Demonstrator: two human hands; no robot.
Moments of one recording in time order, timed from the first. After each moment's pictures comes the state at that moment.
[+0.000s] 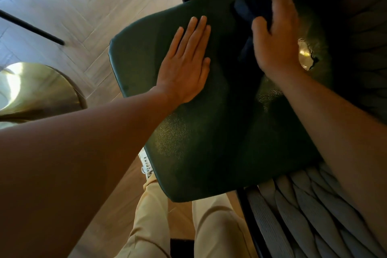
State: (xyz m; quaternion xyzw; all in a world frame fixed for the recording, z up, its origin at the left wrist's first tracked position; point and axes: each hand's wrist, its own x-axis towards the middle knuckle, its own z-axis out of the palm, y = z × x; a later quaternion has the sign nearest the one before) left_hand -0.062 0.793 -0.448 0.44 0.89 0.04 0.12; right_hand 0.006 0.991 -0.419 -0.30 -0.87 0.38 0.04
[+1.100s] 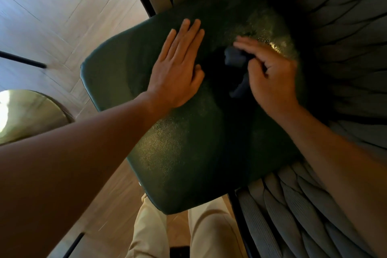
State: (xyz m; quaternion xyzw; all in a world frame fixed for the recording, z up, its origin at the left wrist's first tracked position) left_hand -0.063 0.836 -0.431 0.49 0.86 0.10 0.14; right_hand 0.082 1.005 -0.404 -0.24 -0.87 0.42 0.11
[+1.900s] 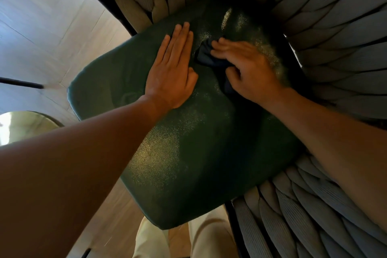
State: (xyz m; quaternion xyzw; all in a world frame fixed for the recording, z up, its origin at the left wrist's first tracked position) left_hand -0.067 0.878 -0.447 0.49 0.85 0.08 0.14; right_hand 0.068 1.057 -0.449 -0.08 -0.94 0.32 0.05
